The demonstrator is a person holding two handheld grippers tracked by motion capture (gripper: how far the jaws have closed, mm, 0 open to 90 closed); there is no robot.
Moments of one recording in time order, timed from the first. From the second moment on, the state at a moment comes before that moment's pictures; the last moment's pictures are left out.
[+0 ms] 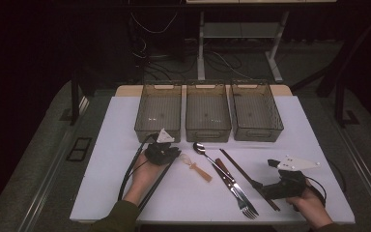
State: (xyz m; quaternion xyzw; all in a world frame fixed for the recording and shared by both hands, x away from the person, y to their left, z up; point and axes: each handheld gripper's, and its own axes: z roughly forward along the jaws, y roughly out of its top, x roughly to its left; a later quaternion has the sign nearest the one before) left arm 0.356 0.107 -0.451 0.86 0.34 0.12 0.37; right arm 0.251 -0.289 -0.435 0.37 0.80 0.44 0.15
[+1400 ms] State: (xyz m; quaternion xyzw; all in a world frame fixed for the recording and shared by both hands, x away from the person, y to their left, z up) left arm 0.253 0.180 -0.430 0.85 0.33 0.09 0.41; right arm 0.249 -0.289 -0.435 0.37 0.80 0.44 0.16
